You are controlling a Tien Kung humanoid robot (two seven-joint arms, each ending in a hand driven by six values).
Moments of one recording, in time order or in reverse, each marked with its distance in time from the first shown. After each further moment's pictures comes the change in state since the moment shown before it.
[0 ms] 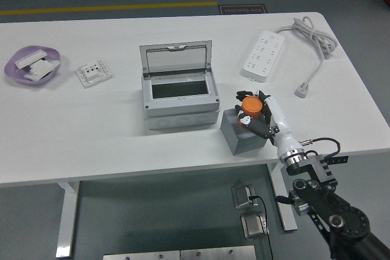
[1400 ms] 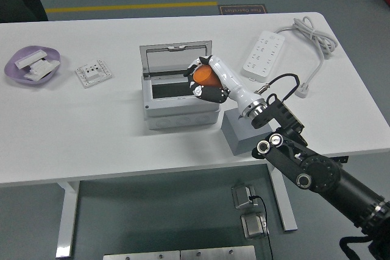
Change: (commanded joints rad) left arm -0.002 0.020 -0.005 0.000 0.010 0.000 0.016; right arm 0.432 0.028 -0.256 -0.091 -0.361 0.015 -0.218
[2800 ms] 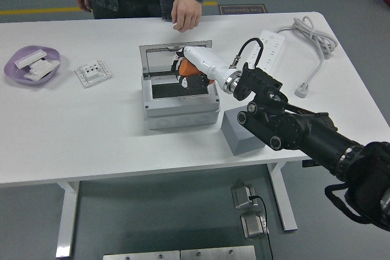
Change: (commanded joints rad) left arm -0.033 0.028 0.012 0.000 0.014 -0.004 0.006; right arm 0.301 0.080 -0.254 -0.398 -0.022 0.040 0.050
